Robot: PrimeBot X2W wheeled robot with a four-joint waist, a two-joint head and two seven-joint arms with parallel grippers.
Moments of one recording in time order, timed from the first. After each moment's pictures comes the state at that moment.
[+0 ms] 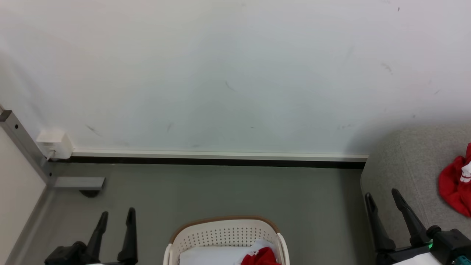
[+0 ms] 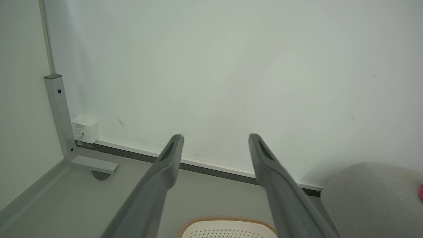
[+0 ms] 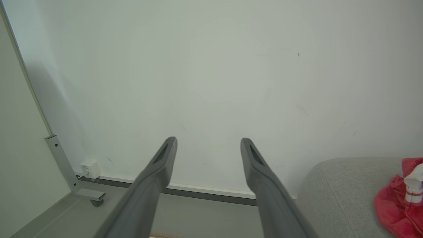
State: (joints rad) left arm -0.02 0.10 0.03 0.23 -0.31 -0.10 -0.26; right arm -0.07 -0.16 0.17 0.19 0.39 0.13 -0.26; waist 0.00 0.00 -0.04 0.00
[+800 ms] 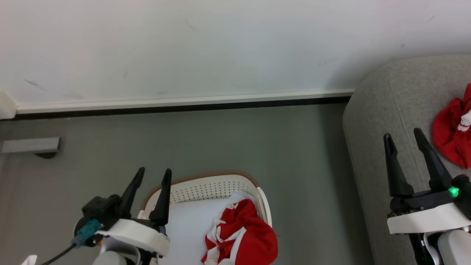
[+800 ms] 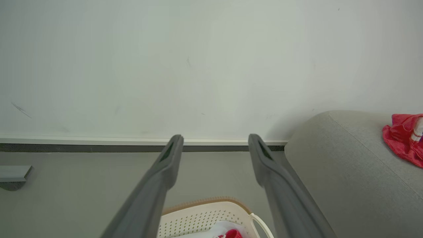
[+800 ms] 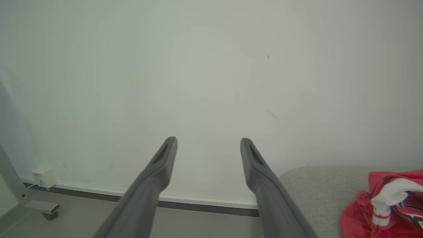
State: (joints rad) left arm -0.24 0.12 -0.13 0.33 -0.28 -0.13 -0.26; right arm -0.27 -0.19 0.14 0.15 0.37 0.13 -0.26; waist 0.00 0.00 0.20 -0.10
